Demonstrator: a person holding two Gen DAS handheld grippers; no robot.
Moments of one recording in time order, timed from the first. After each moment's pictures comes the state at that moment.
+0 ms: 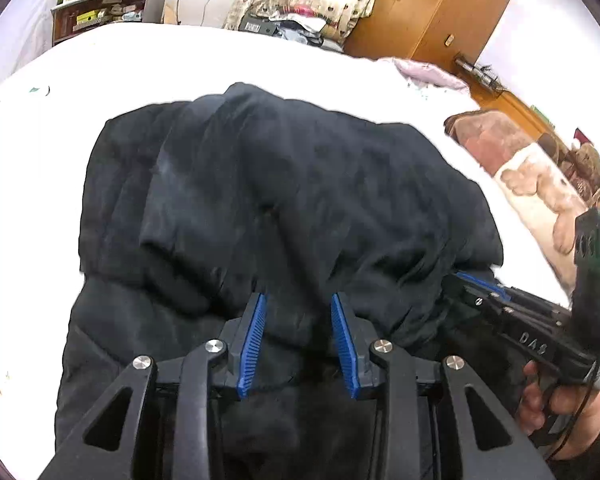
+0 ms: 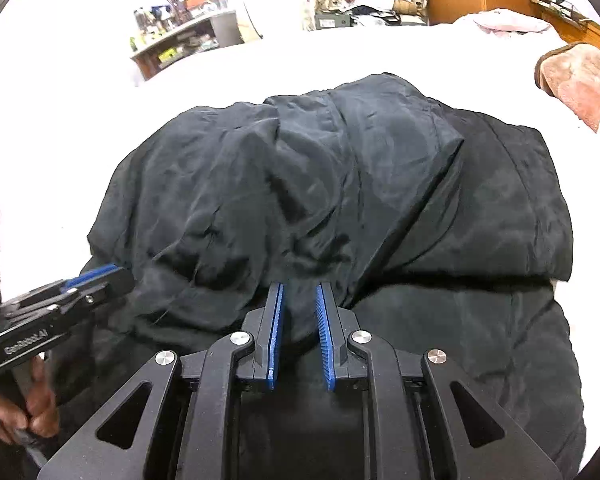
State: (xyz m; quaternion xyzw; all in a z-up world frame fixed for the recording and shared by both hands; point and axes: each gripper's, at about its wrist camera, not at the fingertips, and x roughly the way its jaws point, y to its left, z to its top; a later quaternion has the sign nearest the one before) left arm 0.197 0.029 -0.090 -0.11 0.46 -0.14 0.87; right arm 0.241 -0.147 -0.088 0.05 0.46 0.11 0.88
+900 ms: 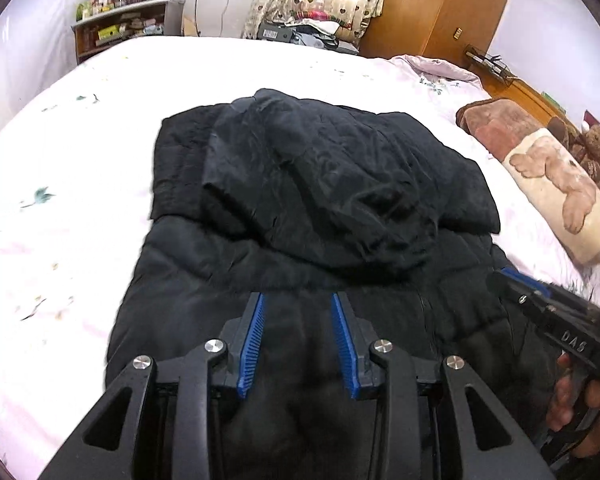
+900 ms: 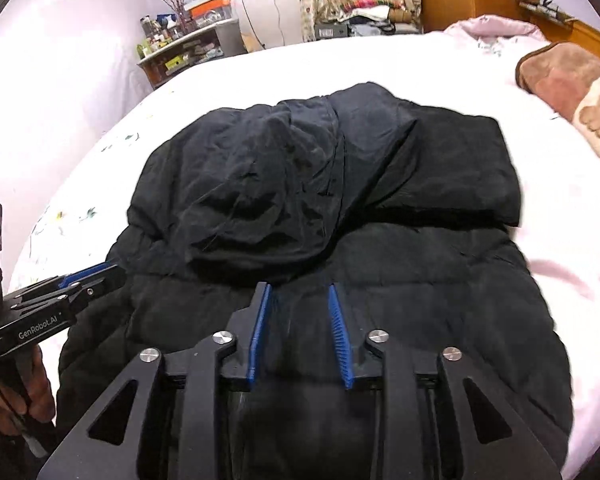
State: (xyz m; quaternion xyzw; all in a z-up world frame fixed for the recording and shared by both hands) left arm 0.117 0.027 -0.045 -0.07 0.45 -0.09 0.89; right arm 0.147 -0.171 -0.047 0.06 0.45 0.10 0.89
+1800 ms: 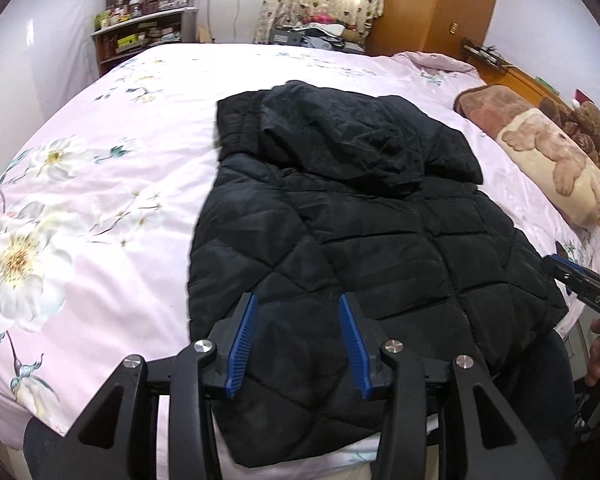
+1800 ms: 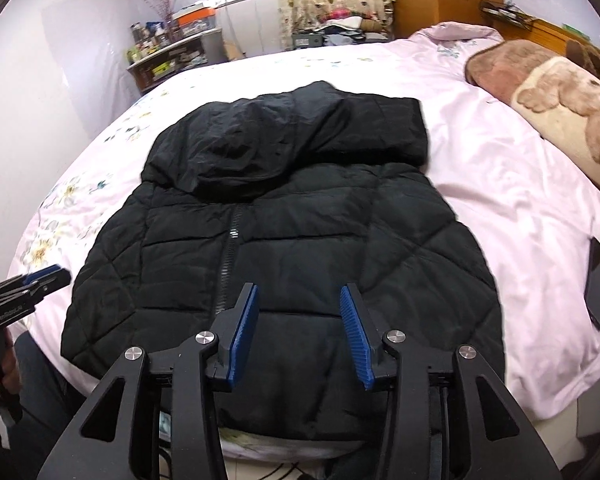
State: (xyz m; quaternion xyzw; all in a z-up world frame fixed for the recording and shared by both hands) left arm 0.002 0.061 -0.031 -0.05 0.44 -0.06 0.89; right arm 0.032 -0.204 -0.024 0.05 0.44 0.05 0.90
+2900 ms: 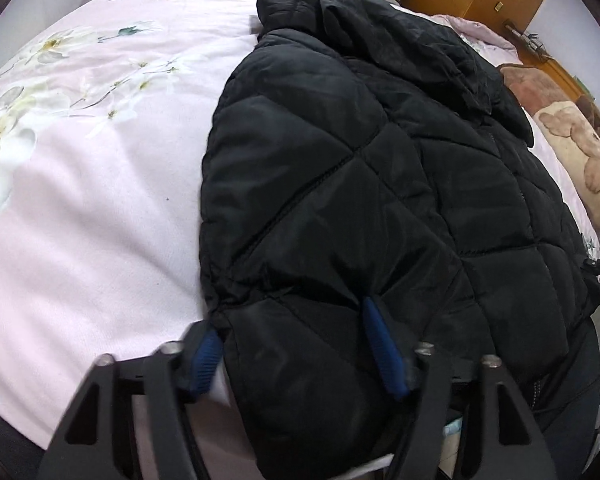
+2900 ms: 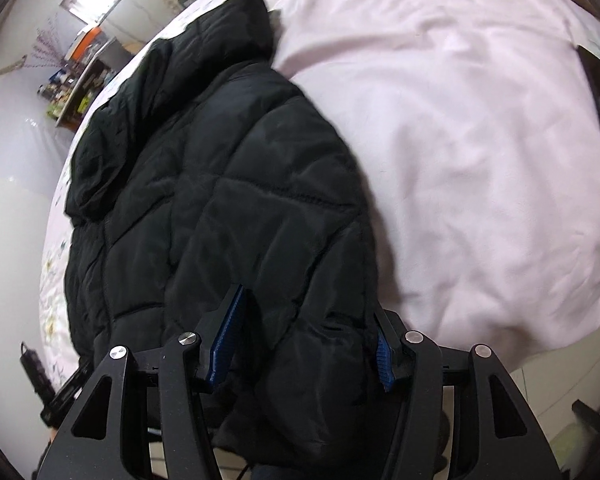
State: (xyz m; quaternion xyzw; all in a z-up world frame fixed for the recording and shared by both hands) left arm 0.007 0.089 -0.126 -0.09 0.54 -0.05 0.84; right arm 0.051 -0.350 -0.115 0.26 0.56 0.02 0.79
